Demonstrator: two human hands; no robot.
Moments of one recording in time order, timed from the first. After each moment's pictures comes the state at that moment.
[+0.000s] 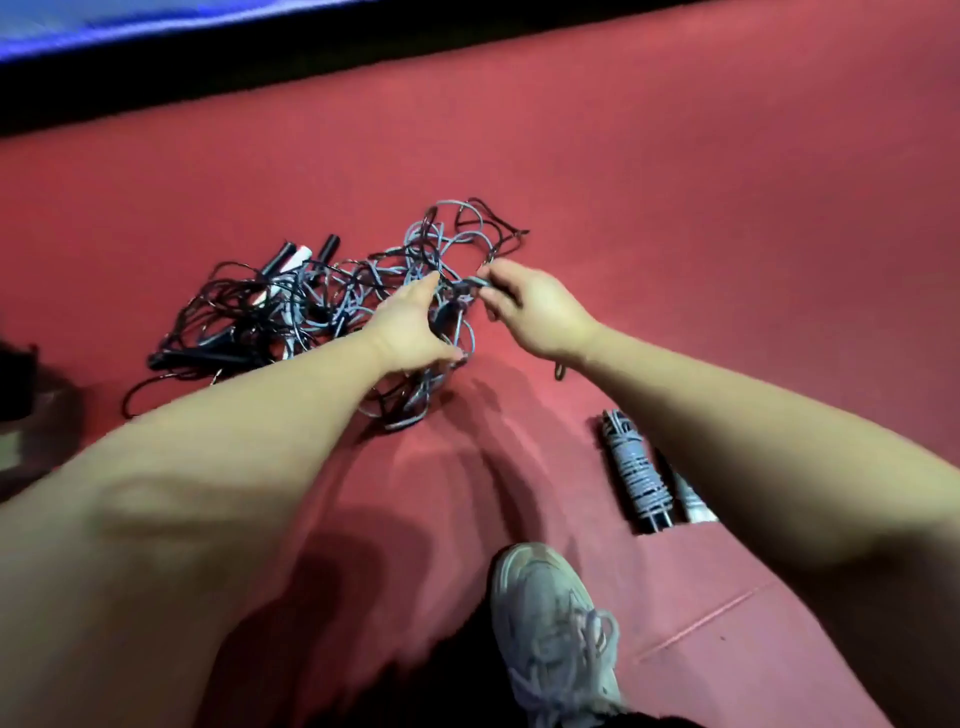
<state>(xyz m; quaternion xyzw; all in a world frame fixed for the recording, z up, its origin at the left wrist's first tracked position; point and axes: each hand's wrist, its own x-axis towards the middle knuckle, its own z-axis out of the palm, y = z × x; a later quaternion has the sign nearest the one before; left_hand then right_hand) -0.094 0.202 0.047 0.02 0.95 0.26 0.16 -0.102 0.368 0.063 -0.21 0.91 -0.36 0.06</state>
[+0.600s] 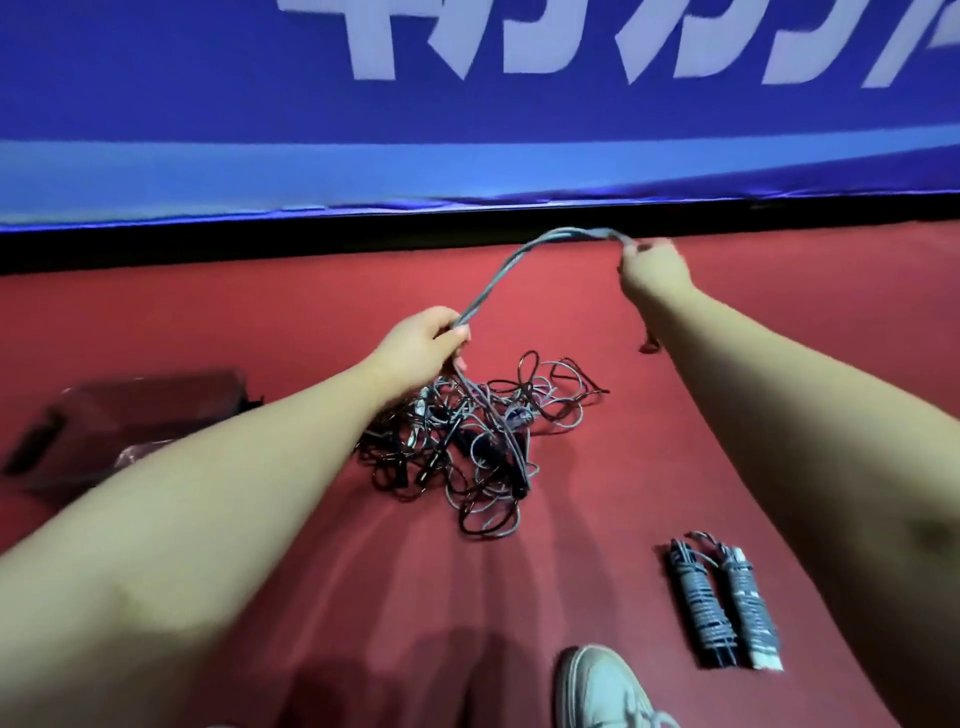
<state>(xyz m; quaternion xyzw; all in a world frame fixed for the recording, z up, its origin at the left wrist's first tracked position) -0.020 0.099 0.189 -0.03 0.89 0.45 -0.03 -0.124 0.306 0.244 0.05 0.89 -0.45 -0.05</state>
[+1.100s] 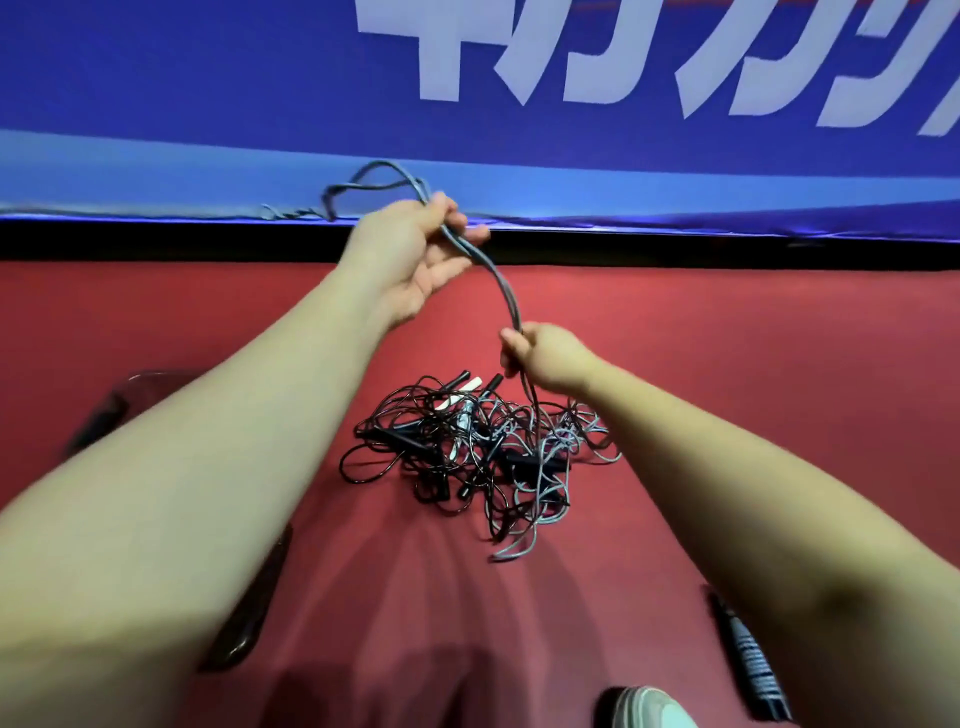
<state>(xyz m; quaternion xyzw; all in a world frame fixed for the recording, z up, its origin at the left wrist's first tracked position) -0.003 0.036 0.285 -0.09 0.54 0.82 -0.16 -0.057 0.181 0.208 -0.26 0.90 -0.34 0.12</state>
